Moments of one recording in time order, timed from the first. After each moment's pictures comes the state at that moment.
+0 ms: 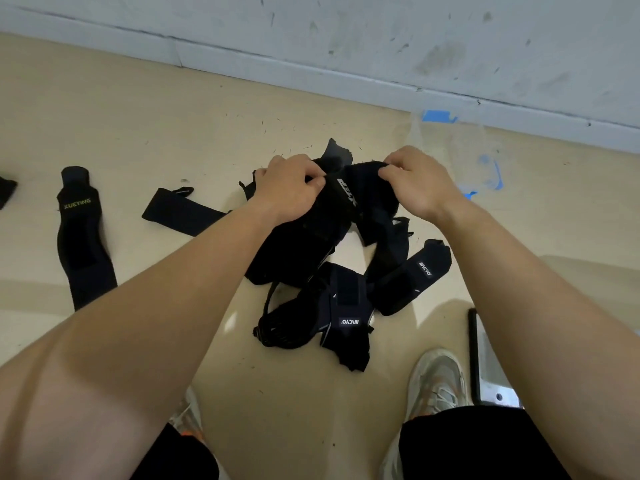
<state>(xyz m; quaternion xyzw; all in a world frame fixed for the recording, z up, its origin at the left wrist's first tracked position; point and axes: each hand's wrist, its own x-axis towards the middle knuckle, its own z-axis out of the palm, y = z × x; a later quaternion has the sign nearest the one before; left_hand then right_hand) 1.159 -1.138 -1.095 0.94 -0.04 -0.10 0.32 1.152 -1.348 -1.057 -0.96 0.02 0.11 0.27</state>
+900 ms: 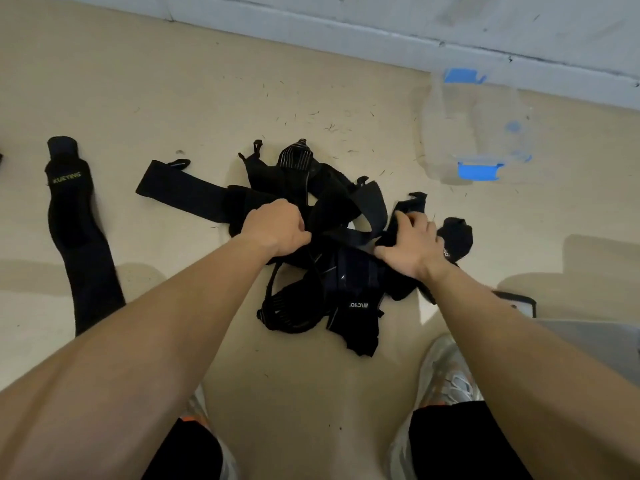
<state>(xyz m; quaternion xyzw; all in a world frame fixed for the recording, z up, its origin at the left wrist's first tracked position) 1.123 -1.118 -1.180 0.95 -0.03 -0.28 0.14 1.094 -1.363 -1.201 -0.95 0.11 0.26 0.15</state>
